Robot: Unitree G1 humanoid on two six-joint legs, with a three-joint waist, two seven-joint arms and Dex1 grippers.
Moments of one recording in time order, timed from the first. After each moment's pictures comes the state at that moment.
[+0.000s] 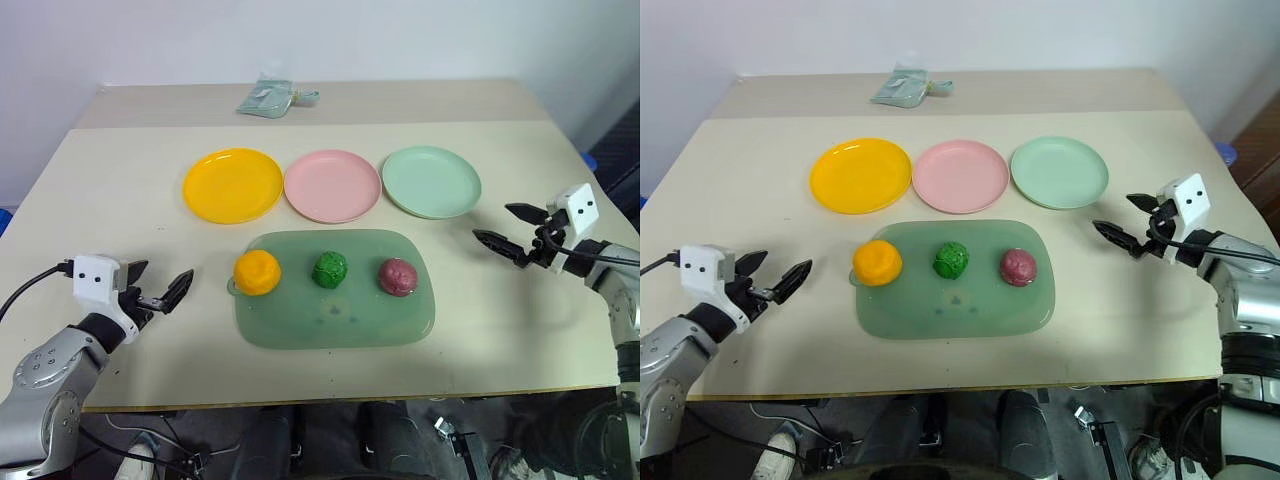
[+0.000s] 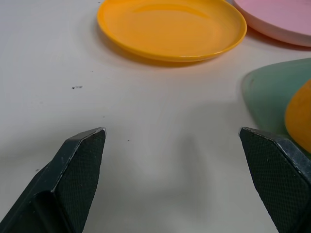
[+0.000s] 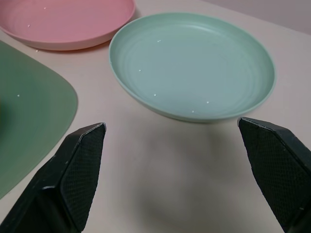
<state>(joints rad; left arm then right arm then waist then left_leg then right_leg) 0.17 0.55 0.44 -0.42 -0.53 0.55 -0.46 -0.37 -0.82 -0.27 0.34 0.36 0.23 0.95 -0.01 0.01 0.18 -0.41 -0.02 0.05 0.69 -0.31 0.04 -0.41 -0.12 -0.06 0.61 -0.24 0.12</state>
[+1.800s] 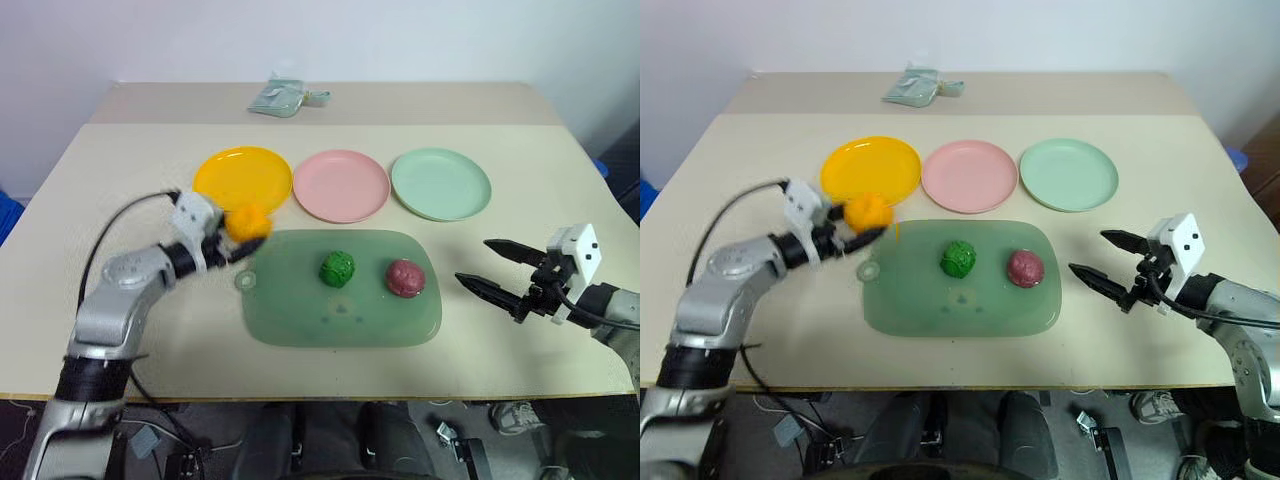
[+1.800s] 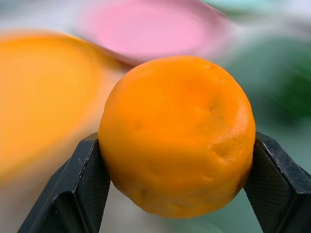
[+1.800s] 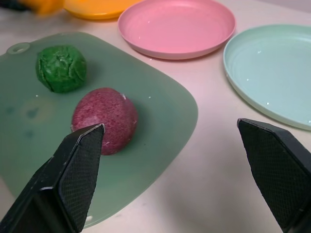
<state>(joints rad) -0.49 0.57 0.09 0.03 -0.32 0.48 -0.55 0.02 -0.79 -0.40 -0.24 0.57 0.44 0.94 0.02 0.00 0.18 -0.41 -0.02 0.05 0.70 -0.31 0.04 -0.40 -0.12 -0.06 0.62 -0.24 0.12</state>
